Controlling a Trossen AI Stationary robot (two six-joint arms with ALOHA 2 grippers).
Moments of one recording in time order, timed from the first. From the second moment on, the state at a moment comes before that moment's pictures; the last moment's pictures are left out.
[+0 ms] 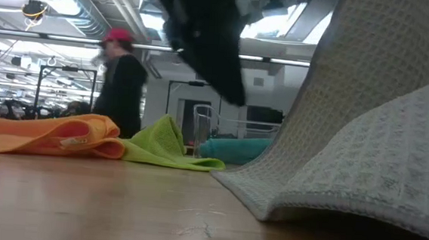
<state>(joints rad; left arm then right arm) -0.43 2.04 1.56 -0.68 -0.55 -0.54 0.58 1.62 1.69 -1.05 0.05 0.52</state>
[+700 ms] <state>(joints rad) -0.27 2.11 1.56 -0.64 -0.33 -0.37 0.58 1.62 1.69 -1.05 0.05 0.52</state>
